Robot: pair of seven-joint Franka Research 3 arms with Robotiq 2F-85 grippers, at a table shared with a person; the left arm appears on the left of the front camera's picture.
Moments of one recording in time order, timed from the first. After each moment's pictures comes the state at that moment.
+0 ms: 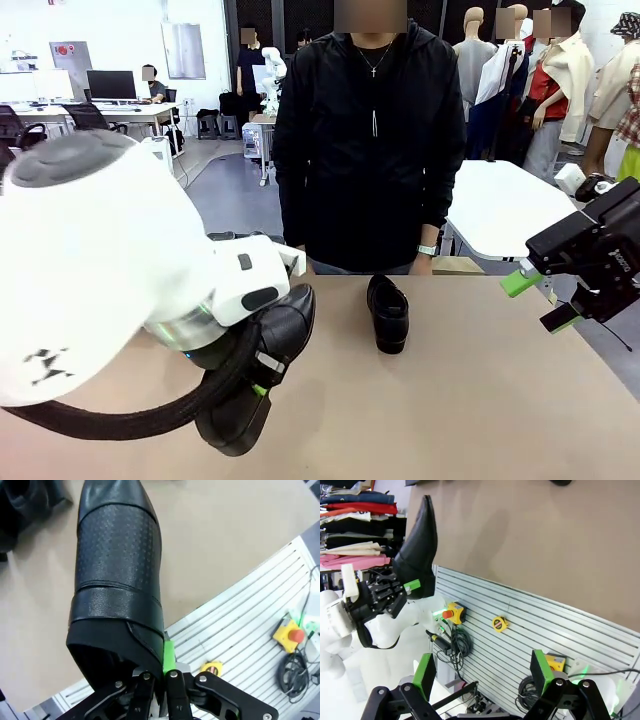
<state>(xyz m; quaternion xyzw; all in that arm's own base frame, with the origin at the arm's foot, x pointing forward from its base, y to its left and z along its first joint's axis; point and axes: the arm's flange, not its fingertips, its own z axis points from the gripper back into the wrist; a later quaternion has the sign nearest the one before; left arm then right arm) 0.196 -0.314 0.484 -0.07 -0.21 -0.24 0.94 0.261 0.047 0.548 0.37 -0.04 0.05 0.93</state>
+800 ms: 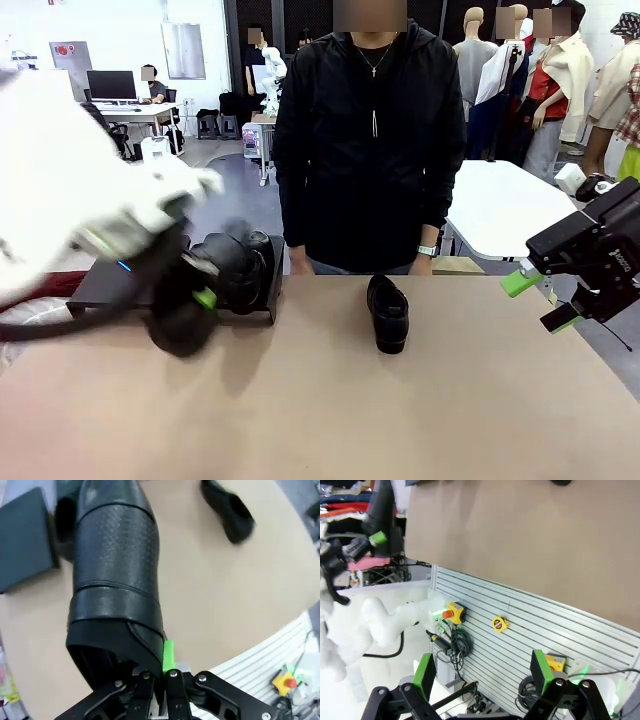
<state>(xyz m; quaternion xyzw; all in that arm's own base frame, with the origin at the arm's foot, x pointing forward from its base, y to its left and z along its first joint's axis) 0.294 -0.173 0.554 -0.12 -0.29 -0.12 0.94 0.261 0.047 0.548 0.37 -0.04 0.05 0.93</state>
